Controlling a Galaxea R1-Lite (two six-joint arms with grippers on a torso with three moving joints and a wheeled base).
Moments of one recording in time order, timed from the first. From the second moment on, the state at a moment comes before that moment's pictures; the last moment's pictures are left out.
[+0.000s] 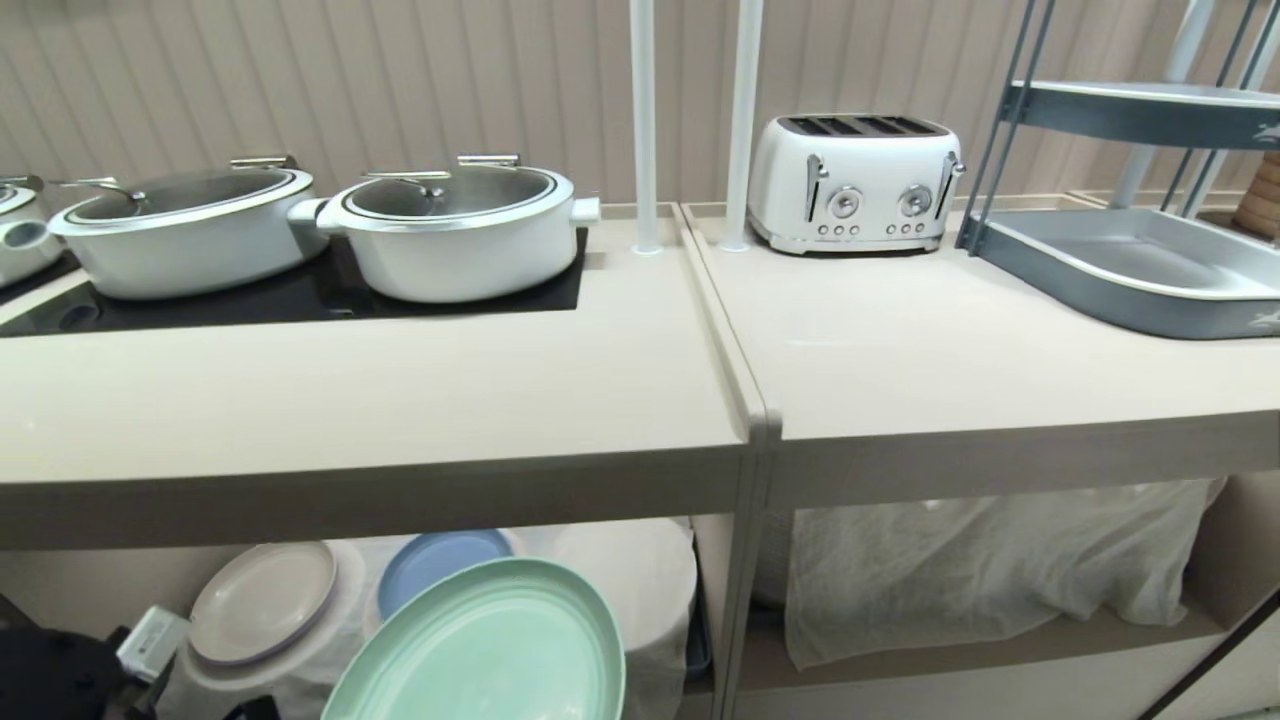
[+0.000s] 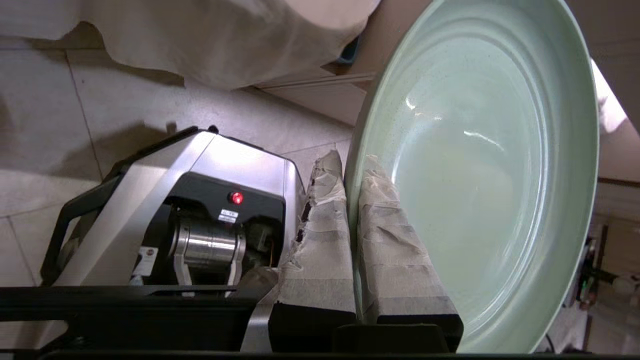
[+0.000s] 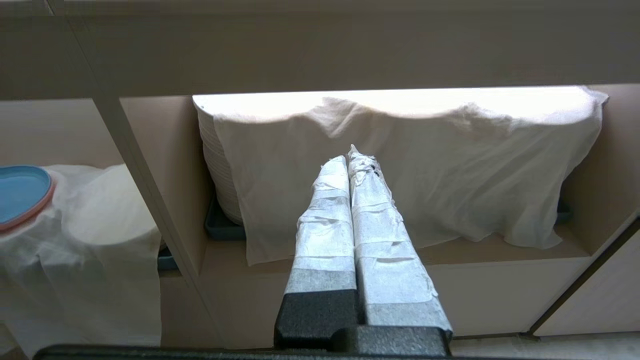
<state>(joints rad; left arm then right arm) -0.53 1.06 -0.19 -0.12 0.04 -1.05 0.00 0.00 0.00 0.00 0.00 0.00</state>
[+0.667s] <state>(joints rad) -0.52 1.02 -0.20 -0.11 0.03 -1.04 0.00 0.00 0.00 0.00 0.00 0.00</state>
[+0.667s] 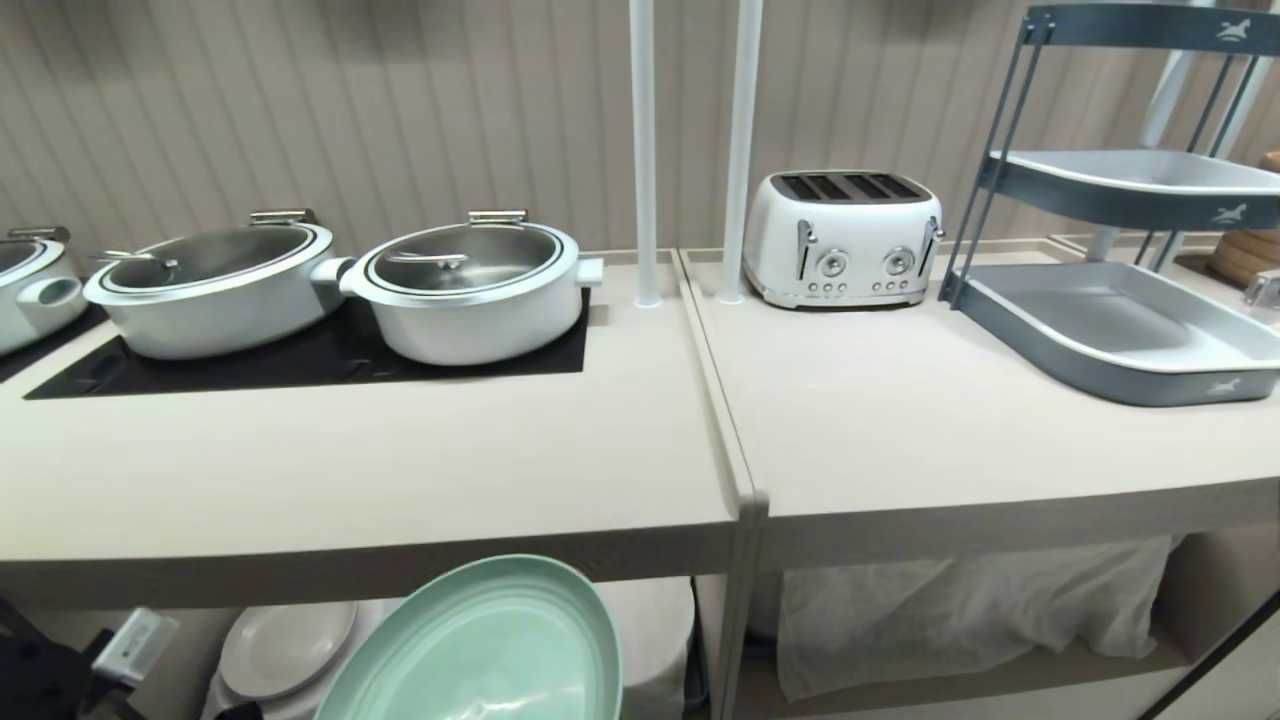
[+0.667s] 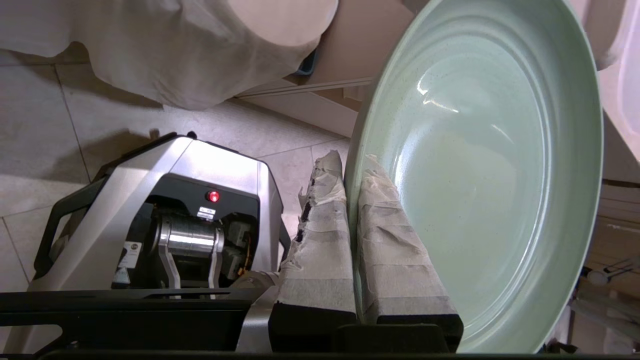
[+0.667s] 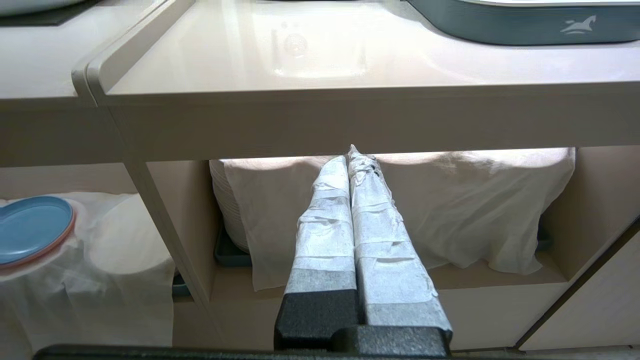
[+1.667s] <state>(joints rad) -0.52 1.03 -0.20 -0.11 0.03 -1.04 0.00 0.00 0.00 0.00 0.00 0.00</state>
